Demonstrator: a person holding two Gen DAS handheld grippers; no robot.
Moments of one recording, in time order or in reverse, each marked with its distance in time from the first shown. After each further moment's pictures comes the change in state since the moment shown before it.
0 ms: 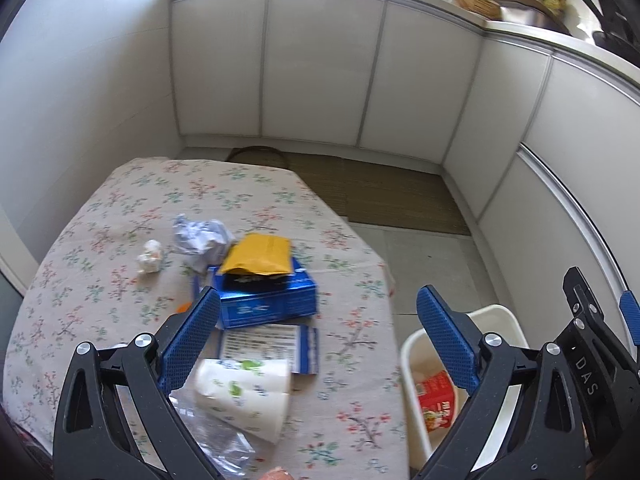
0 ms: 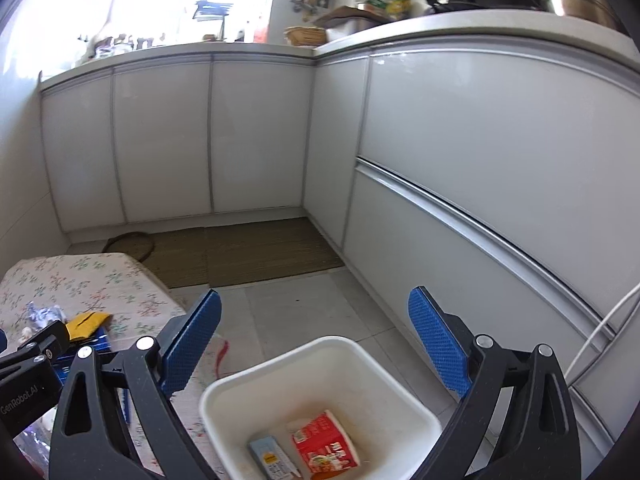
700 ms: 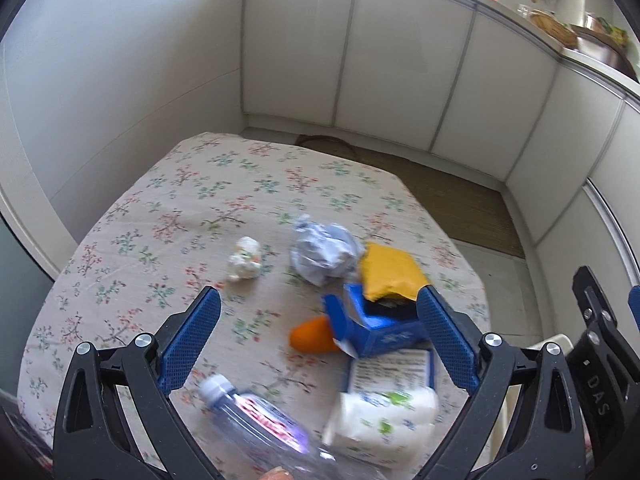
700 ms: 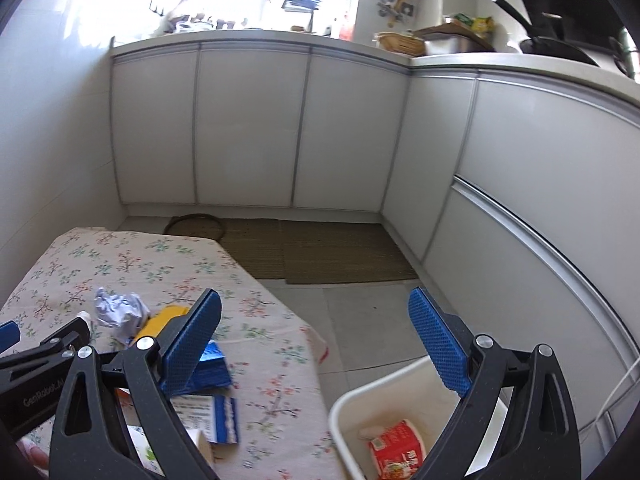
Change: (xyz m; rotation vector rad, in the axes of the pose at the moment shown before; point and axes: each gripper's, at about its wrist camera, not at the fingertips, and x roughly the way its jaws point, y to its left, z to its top) left arm 0.025 0.120 0.017 -0.132 0.042 0.131; right arm -0.001 0.128 0.007 -0.141 -0.004 0.185
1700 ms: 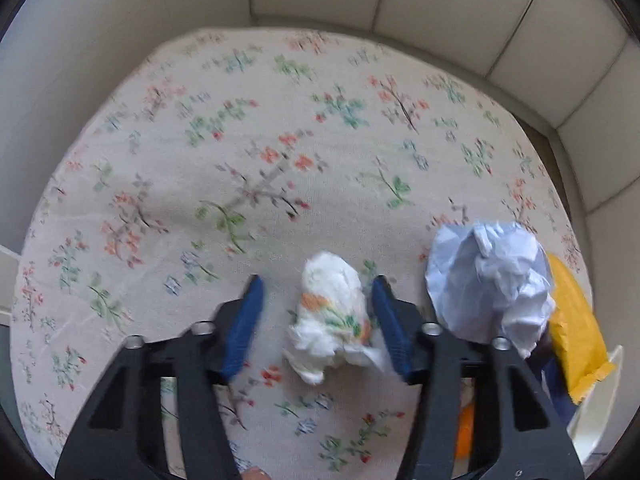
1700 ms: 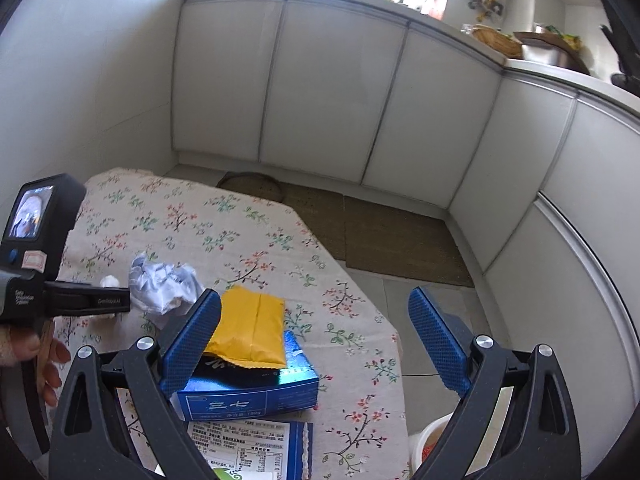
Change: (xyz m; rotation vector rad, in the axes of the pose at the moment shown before) left arm 0.178 0.088 0.032 0.010 0.339 0.025; right arm 0.062 0.095 -0.007 -0.204 0.106 0.170
